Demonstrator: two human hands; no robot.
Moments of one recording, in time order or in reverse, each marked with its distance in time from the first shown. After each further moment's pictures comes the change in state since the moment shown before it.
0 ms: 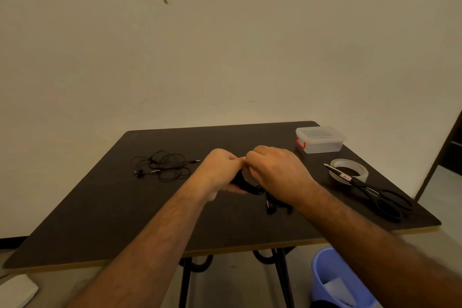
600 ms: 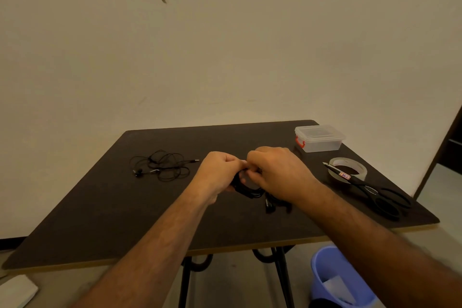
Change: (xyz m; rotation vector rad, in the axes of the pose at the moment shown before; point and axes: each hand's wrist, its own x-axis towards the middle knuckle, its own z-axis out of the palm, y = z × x) left_hand 0.003 -0.013 0.004 0.035 0.094 0.063; right_hand 0.002 -0.002 -0.012 0.071 -0.215 0.144
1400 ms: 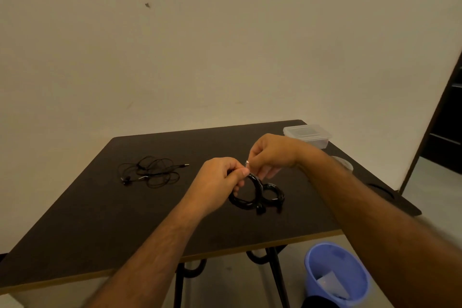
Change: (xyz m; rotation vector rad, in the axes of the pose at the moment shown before) left_hand -0.008 -0.005 0.011 0.365 -0.044 0.385; right_hand 0.026 0.043 -0.031 0.693 -0.521 0.505
